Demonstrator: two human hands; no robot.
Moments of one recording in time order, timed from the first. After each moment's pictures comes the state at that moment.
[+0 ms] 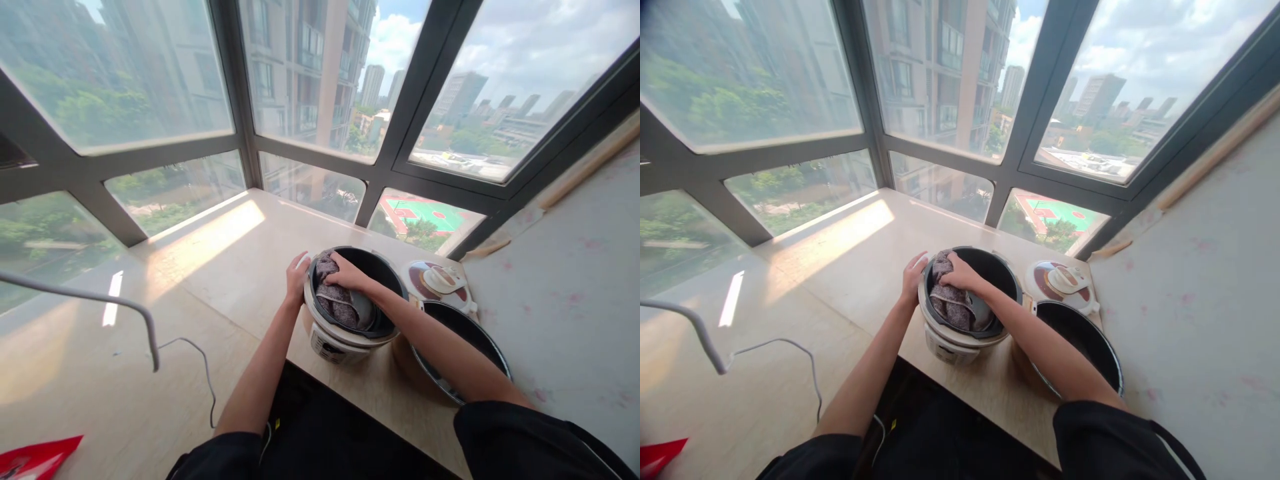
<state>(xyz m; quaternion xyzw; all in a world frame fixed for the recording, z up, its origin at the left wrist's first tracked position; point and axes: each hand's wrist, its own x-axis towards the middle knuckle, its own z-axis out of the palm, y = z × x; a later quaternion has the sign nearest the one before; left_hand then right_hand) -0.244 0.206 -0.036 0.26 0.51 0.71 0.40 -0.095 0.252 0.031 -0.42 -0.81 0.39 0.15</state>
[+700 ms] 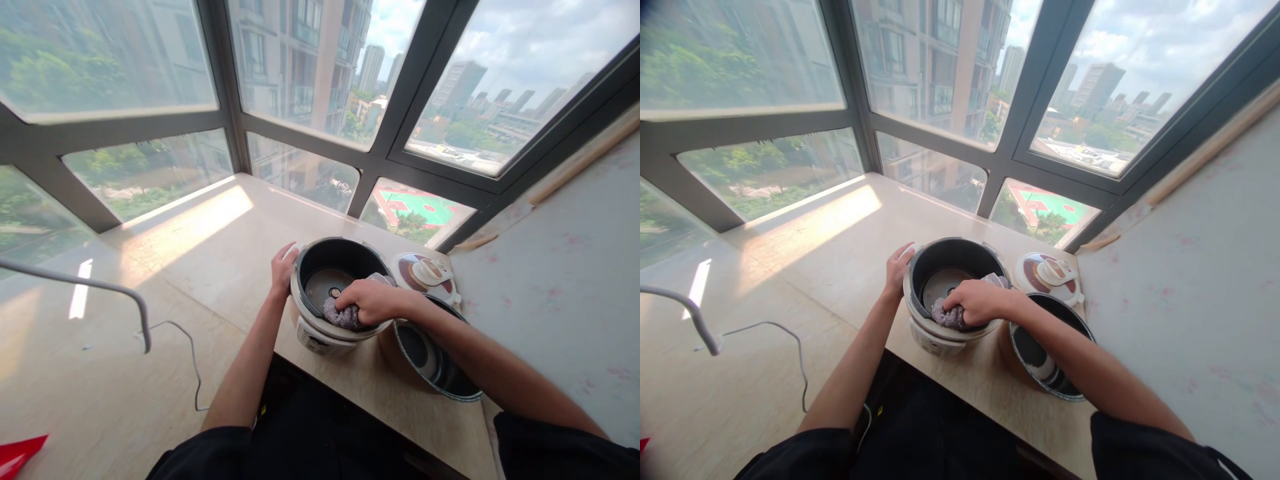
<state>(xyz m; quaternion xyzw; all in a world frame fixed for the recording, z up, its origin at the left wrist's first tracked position) -0.246 0.206 -0.035 0.27 0.53 0.71 0.38 -0.023 0.194 0.105 -0.16 -0.96 0.21 -0.13</state>
